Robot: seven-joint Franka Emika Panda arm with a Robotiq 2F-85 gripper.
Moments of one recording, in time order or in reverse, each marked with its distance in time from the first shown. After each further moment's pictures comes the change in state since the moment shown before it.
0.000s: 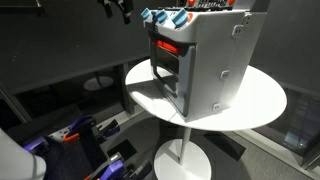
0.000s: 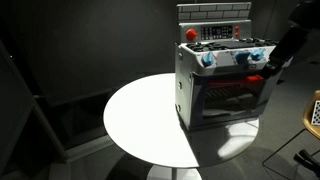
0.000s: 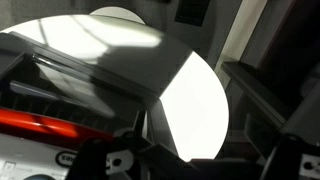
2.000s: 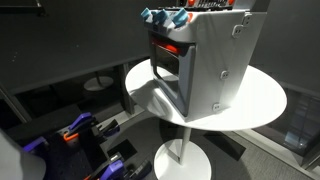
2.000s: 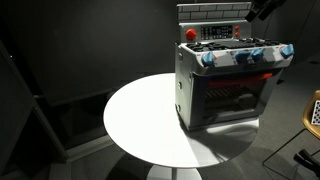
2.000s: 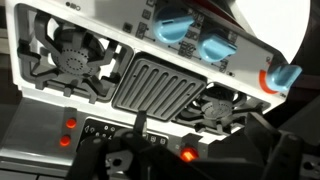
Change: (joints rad) arm -0.202 0.073 -0.023 0.233 -0.236 0.123 0.003
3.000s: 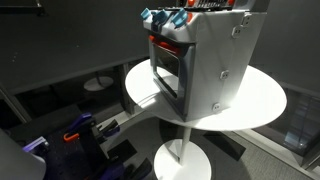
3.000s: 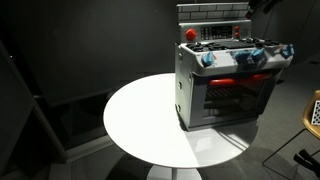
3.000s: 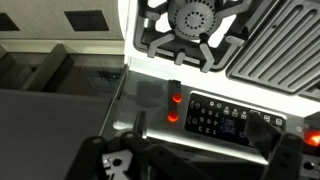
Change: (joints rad) arm -0.173 0.175 -0.016 0.162 -0.309 0.058 0.215
